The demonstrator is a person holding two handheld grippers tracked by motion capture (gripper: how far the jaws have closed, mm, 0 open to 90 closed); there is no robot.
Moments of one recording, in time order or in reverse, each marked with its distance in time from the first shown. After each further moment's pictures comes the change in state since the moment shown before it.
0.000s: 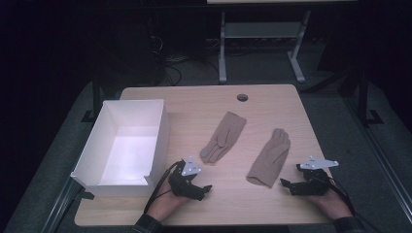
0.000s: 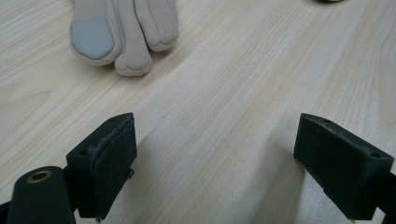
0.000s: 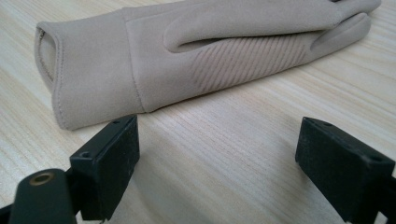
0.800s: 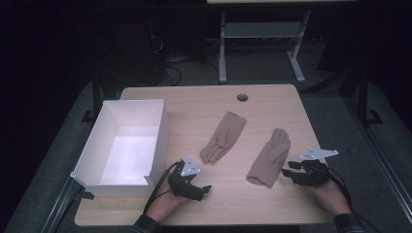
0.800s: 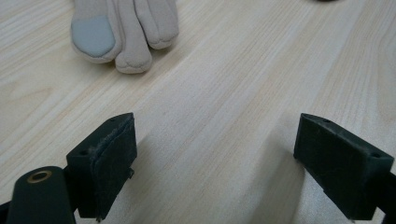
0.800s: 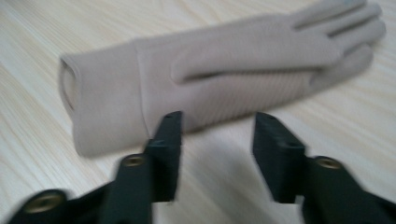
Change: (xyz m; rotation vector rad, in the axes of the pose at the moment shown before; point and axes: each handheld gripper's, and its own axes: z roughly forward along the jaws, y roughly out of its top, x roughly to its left) left arm 0.000 -0.002 -0.001 -0.013 -0.003 -0.011; right arm -0.008 0.027 -0.003 0.014 0.074 -0.004
